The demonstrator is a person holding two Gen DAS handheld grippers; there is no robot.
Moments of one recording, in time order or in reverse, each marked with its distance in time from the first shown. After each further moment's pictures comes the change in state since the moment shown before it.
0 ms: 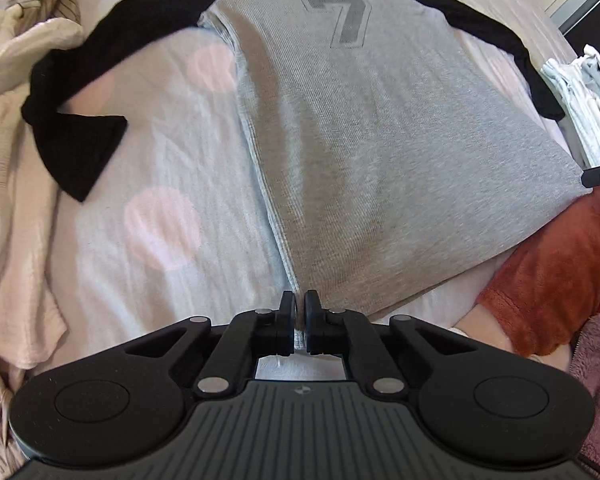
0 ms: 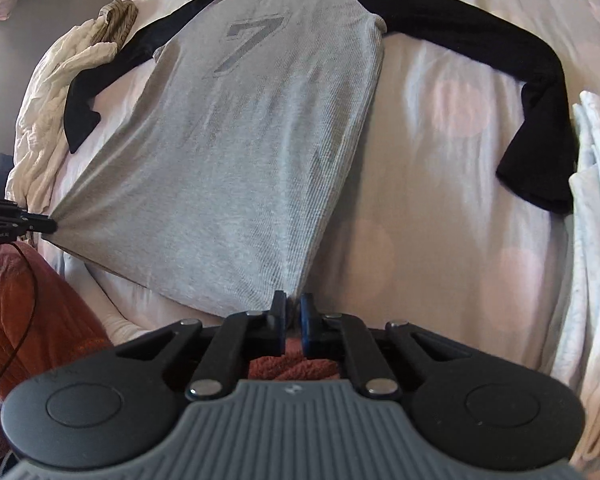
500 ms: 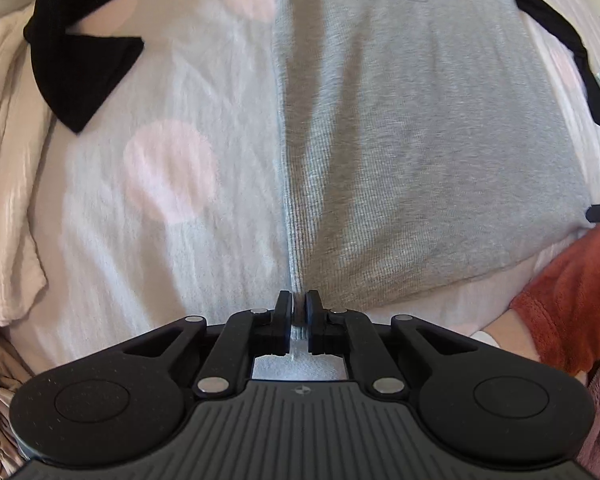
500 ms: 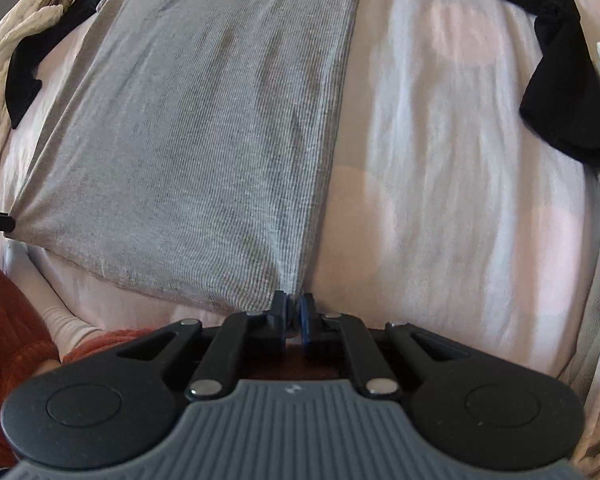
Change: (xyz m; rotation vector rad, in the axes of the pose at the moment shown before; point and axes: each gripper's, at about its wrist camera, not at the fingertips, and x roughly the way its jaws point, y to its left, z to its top) left arm 0.049 0.020 0.004 -0.150 0.152 0.027; right arm 0.083 -0.009 -0.002 0.043 0.115 -0.071
